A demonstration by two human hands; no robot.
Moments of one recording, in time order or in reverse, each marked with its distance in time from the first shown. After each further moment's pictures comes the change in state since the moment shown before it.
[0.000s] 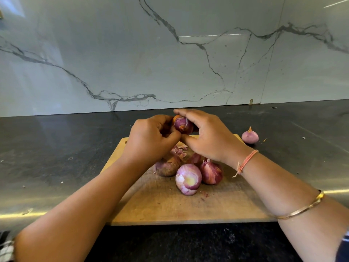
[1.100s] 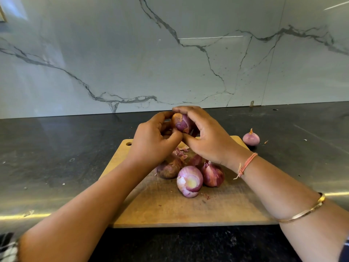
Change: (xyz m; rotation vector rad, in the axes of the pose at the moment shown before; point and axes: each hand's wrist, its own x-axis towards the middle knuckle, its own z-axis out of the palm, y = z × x) left_hand 0.000 -0.001 0.004 -0.182 -0.032 -0.070; right_hand 0.001 0.004 0.006 0.174 0.032 -0.030
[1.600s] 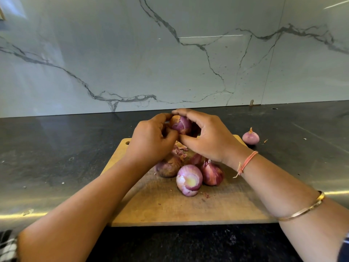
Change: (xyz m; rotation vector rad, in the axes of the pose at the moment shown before) left_hand 0.003 -0.004 -0.004 0.232 0.001 0.069; right_hand -0.002 -0.008 -0.004 0.034 0.001 0.063
